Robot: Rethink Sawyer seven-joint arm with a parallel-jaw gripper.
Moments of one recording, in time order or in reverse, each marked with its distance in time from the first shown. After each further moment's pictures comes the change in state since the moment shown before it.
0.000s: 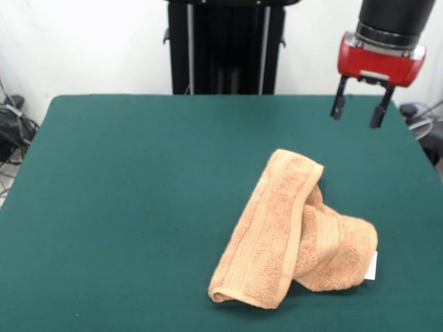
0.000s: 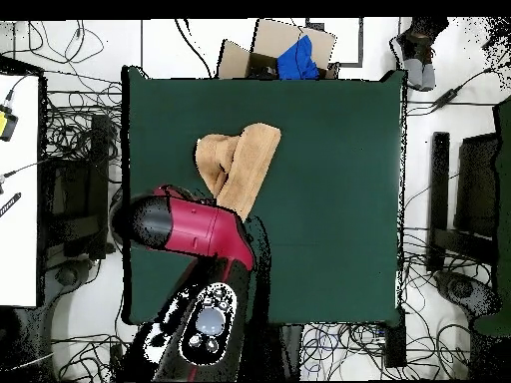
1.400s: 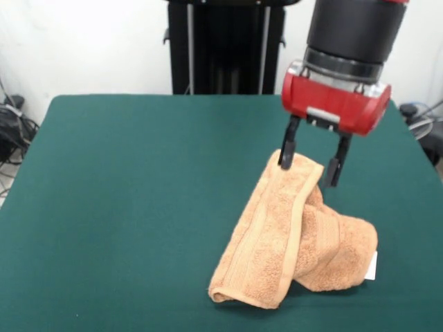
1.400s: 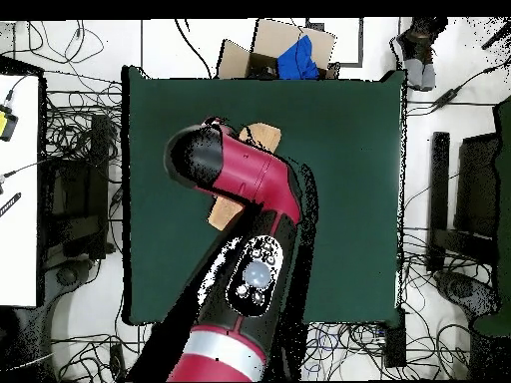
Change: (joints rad) arm -0.088 0.167 -0.114 -0.314 0.132 0.001 0.050
